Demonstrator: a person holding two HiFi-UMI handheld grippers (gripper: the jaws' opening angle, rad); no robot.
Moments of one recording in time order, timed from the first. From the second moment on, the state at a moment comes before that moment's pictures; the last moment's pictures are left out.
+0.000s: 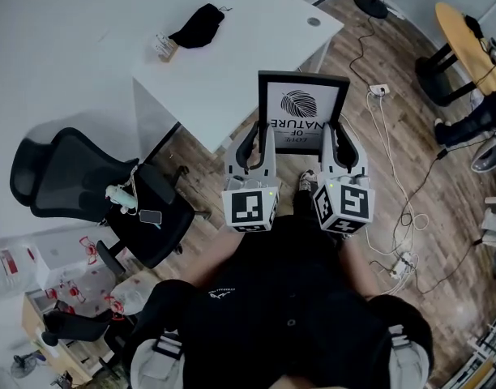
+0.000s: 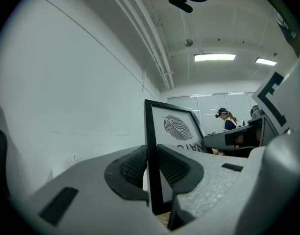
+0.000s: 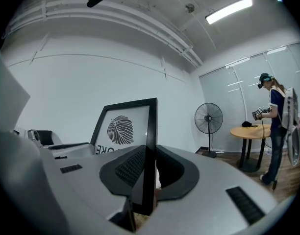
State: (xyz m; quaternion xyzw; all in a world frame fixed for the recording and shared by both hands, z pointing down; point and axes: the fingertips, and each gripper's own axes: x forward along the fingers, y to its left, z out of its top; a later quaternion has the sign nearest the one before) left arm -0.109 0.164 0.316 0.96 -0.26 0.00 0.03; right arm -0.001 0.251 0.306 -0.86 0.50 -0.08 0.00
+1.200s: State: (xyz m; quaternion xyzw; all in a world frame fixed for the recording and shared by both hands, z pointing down) left arm 0.085 0.086 0.311 0.91 -0.42 0.00 0.03; right arm 0.218 0.131 0.310 -0.77 0.64 -0.10 0.00
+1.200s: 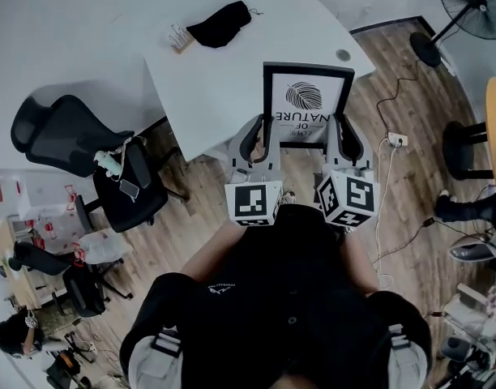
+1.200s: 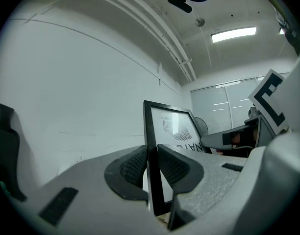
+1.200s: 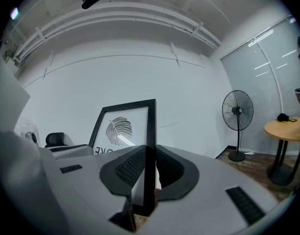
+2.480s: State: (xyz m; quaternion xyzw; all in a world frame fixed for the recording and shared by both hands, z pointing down) left arm 0.115 -0.054 0.354 0.88 -0.46 0.02 0.09; right arm 0.250 -0.024 0.343 -0.72 0.68 -0.13 -0.06
